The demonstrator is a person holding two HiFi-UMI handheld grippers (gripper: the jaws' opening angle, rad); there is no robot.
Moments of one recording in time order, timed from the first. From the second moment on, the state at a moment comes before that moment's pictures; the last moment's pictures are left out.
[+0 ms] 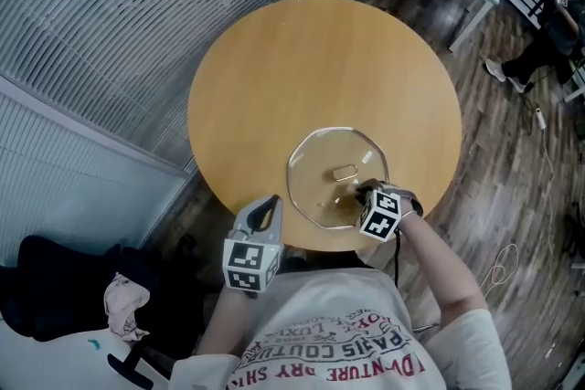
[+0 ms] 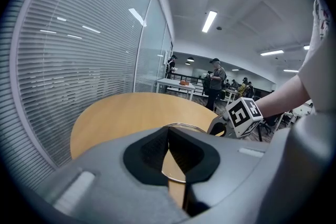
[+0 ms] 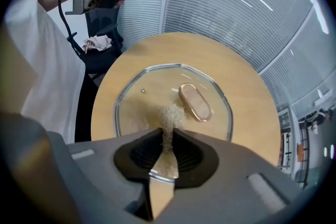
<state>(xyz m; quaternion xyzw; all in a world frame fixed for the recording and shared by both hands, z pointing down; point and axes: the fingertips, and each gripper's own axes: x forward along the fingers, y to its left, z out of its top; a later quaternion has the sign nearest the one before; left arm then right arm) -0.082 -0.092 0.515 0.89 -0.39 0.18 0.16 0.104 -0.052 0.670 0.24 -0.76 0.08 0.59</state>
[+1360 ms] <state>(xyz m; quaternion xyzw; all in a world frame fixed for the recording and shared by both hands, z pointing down) -0.031 -0.106 0.527 0.77 -0.58 0.18 0.21 0.128 -0.230 0.695 0.04 -0.83 -0.15 0.54</state>
